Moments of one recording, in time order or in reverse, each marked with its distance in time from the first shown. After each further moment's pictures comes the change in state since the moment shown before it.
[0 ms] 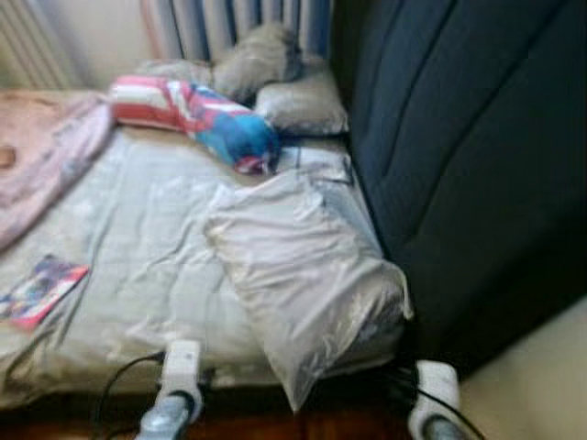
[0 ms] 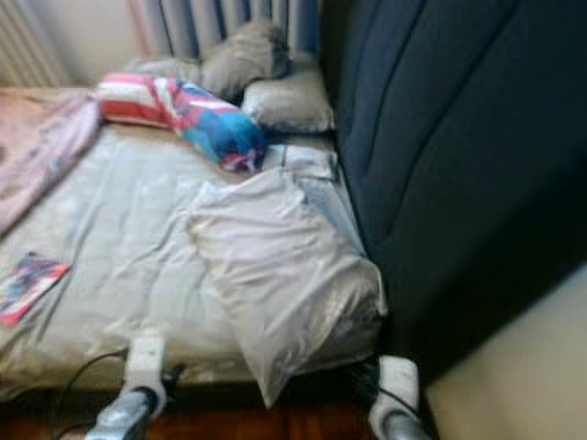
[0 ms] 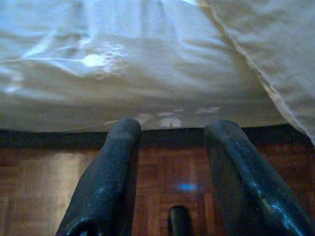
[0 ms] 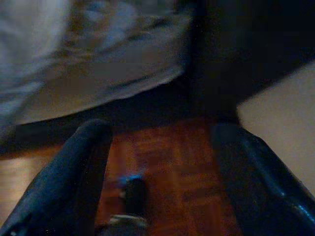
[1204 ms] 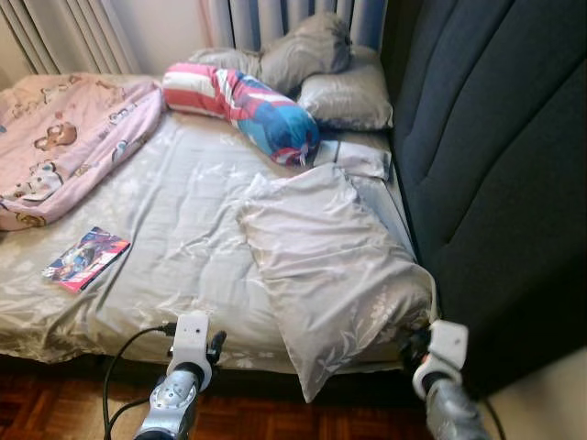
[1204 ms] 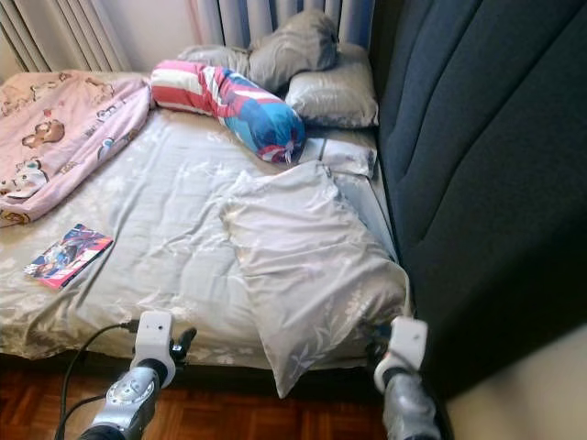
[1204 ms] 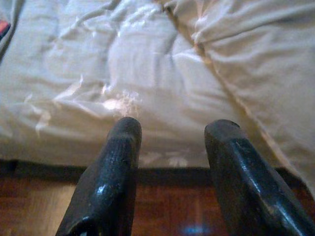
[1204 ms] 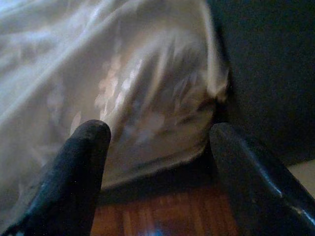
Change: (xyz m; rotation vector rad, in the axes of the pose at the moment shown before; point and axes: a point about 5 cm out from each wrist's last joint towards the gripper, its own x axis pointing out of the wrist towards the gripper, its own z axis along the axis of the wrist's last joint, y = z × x) left arm 0.006 -0.017 0.047 0.046 -0.257 -0.071; right arm 0.007 -0.007 0.066 0.088 -0.297 -0.066
